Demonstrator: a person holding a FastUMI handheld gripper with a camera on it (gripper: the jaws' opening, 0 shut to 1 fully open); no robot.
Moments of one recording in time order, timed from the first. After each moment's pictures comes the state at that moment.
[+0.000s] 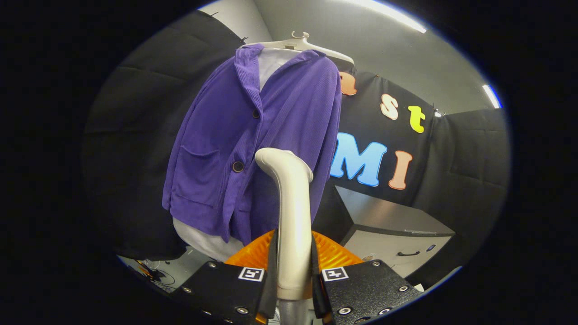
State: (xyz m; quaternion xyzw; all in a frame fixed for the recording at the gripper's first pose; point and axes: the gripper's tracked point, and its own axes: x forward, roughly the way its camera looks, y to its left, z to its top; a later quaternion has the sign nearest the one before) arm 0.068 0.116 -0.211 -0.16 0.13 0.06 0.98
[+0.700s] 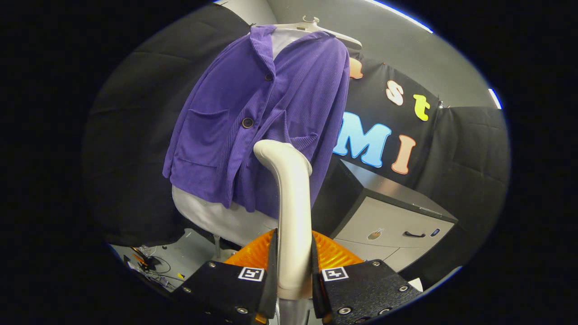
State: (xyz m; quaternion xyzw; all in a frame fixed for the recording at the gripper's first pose) arm 0.046 0.108 -0.283 -0.17 0.19 0.06 0.96
